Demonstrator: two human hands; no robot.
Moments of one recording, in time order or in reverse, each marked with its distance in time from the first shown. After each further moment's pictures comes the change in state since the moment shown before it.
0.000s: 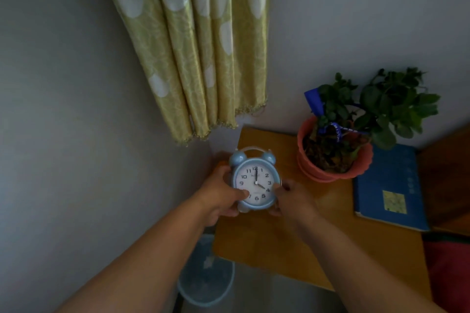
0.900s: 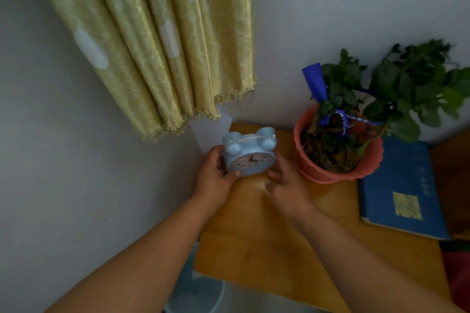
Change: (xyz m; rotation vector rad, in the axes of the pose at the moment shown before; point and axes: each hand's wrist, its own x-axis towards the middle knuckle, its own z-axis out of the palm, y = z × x) left_hand 0.091 -0.031 0.024 -0.103 0.142 0.517; right_hand 0.066 0.024 -0.003 -0.055 -0.038 -0.309
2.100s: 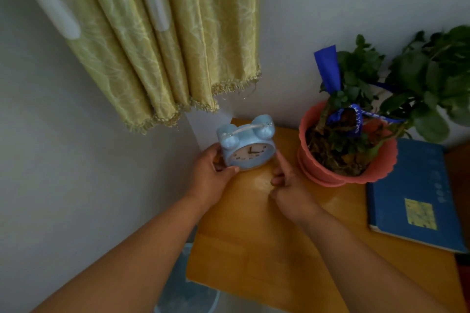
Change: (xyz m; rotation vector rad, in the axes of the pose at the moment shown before) left_hand 0.016 -0.014 -0.005 0.202 0.042 0.095; right_hand 0.019 0.019 -0.010 -0.193 -0.096 0.025
